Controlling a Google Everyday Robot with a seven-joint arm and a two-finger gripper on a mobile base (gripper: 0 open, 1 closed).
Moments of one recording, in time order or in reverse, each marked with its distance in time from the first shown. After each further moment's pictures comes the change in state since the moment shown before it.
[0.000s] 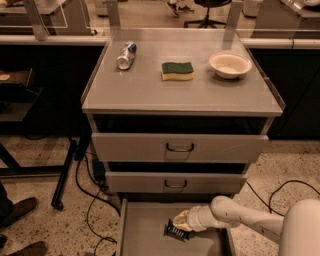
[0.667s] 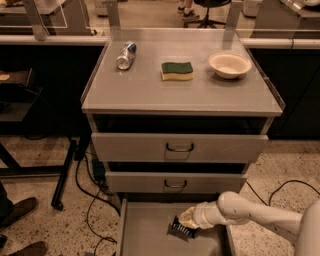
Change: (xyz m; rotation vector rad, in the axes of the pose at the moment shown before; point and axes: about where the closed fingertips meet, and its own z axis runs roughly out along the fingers) arm -0.015 0.003 -0.046 0.024 0.031 0.036
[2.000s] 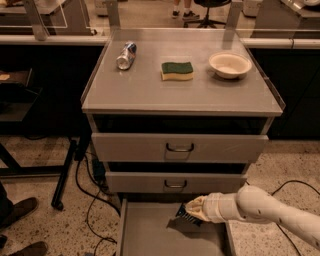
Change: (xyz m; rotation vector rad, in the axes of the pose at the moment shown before) arm -0.073 0.015 -0.115 0.125 -0.069 -0.115
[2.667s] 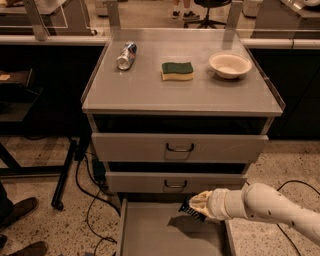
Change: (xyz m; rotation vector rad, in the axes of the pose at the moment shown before) arm -0.032 -0.003 -0.044 0.062 -0.001 -0.065
